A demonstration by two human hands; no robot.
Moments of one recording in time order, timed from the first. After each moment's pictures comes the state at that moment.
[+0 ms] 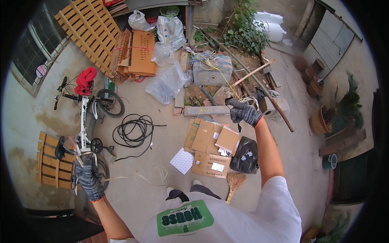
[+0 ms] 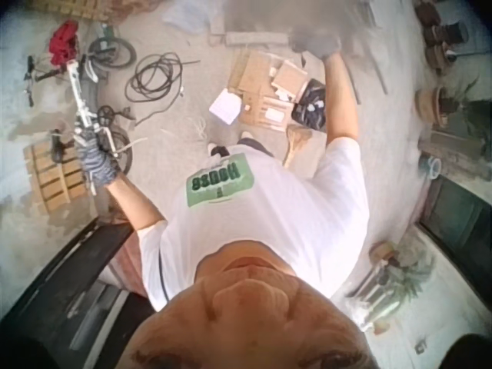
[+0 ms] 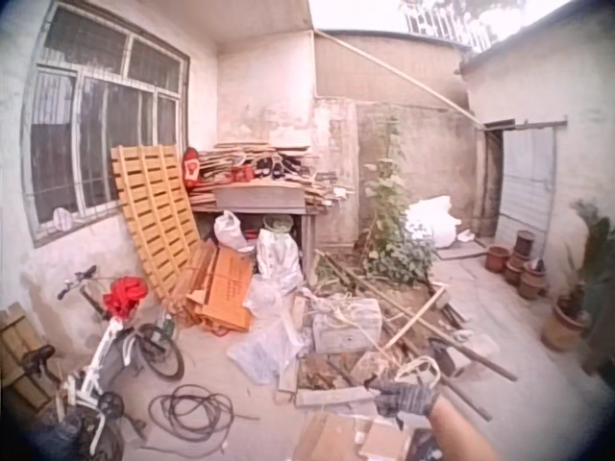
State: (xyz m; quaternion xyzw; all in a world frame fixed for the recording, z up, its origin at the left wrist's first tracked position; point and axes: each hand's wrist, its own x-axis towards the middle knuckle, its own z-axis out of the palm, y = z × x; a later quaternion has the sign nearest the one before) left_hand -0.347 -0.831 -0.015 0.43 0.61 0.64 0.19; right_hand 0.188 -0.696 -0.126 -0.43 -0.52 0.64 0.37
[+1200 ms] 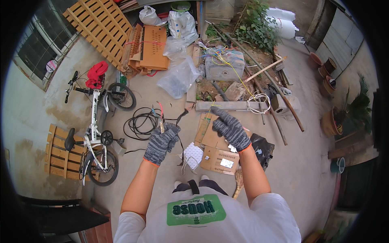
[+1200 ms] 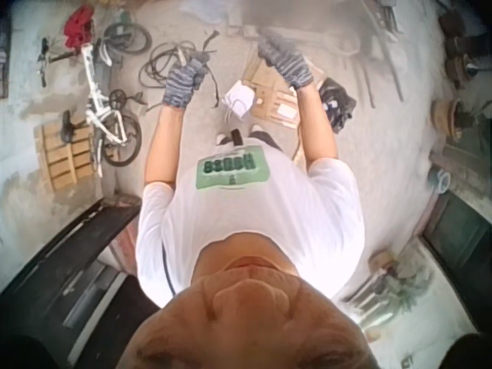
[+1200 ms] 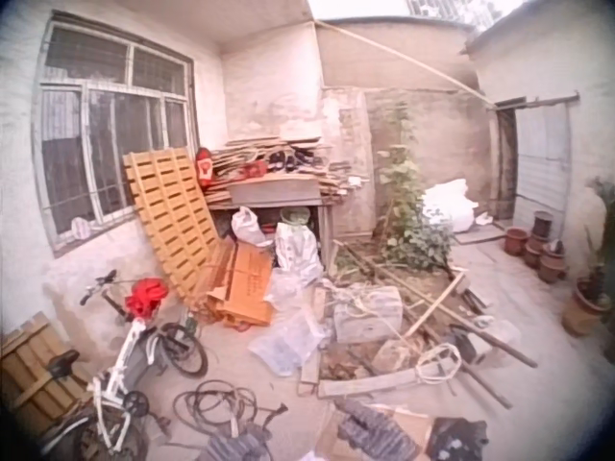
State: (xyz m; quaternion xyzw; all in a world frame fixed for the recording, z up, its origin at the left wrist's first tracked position) left_hand -0.186 -0.762 -0.072 0.43 0.52 0.39 0.62; right_hand 0.063 -0.764 -0.091 -0.42 -0.53 0.56 0.47
